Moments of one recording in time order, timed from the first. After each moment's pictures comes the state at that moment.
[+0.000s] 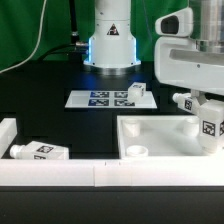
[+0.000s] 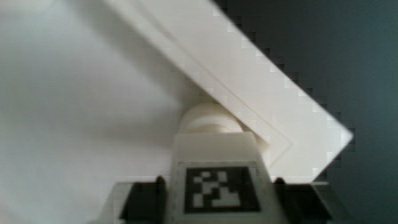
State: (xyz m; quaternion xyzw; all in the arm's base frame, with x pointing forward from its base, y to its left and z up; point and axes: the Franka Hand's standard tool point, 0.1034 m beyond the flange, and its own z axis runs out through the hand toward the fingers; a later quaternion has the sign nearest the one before) arm 0.638 0.114 0.074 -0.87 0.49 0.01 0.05
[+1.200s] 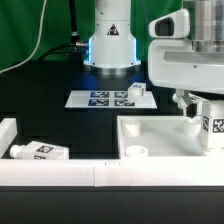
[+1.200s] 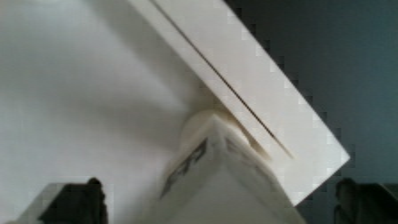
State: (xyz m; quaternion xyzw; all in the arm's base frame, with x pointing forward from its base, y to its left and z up) arm 0.633 0.111 0.074 -0.95 0.32 0.01 0.06
